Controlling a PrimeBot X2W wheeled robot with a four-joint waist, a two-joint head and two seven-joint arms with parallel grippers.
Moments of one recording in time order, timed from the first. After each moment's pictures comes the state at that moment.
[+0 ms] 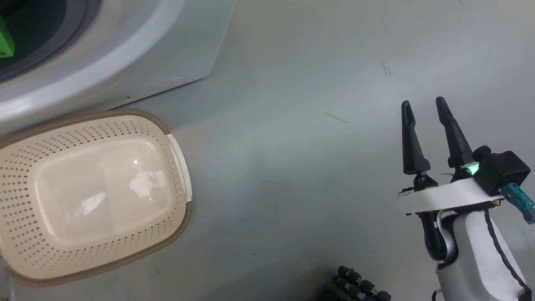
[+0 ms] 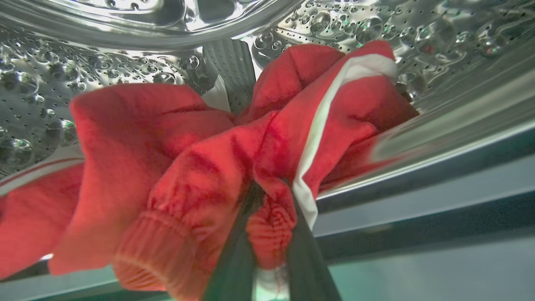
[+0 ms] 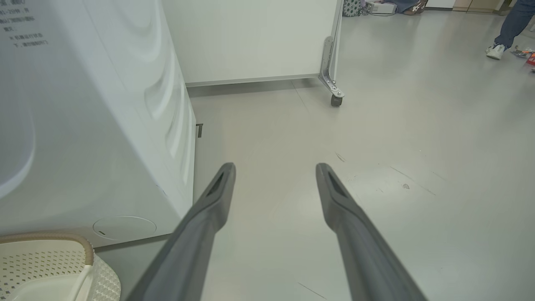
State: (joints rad) left arm -1.05 0.29 -0.06 0.62 -0.28 0.03 0.52; right arm -0.22 -0.04 0.11 0.09 0.32 0.07 -0.26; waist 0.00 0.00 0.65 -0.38
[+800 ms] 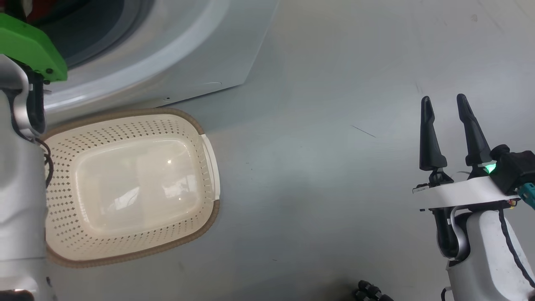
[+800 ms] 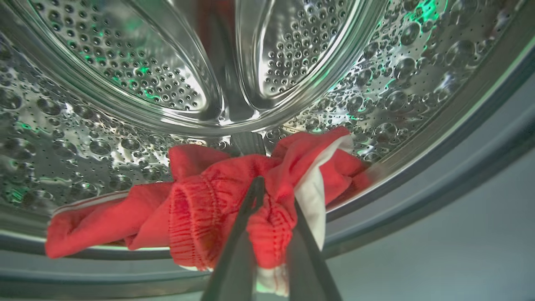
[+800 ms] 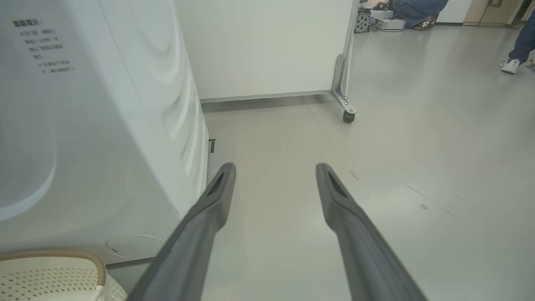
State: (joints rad) left arm -0.90 0.19 -0.04 0.52 -0.28 0.04 0.11; right arm -0.22 -0.04 0.05 0.08 0.29 0.07 -0.26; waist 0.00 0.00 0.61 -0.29
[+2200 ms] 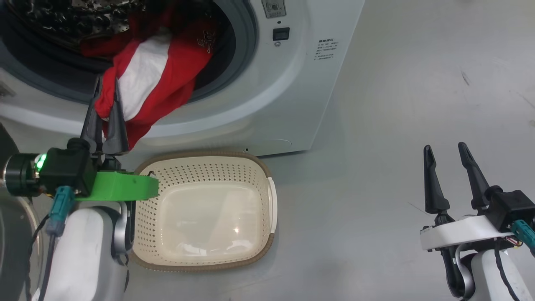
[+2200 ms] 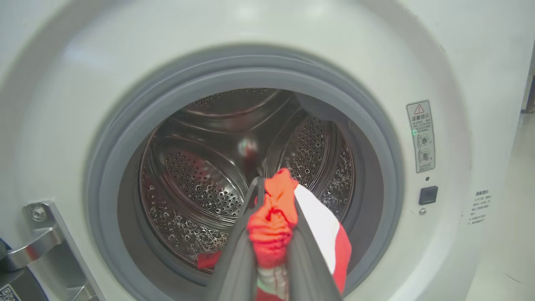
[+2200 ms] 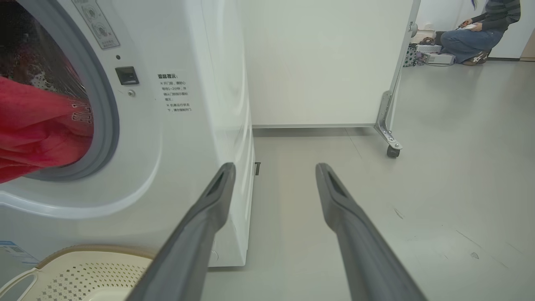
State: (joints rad) left arm -0.36 0.07 -0.14 0.06 -0.20 0.08 -0.24; right arm -0.07 -0.06 0.01 0.09 0.21 0.08 -0.26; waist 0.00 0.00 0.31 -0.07
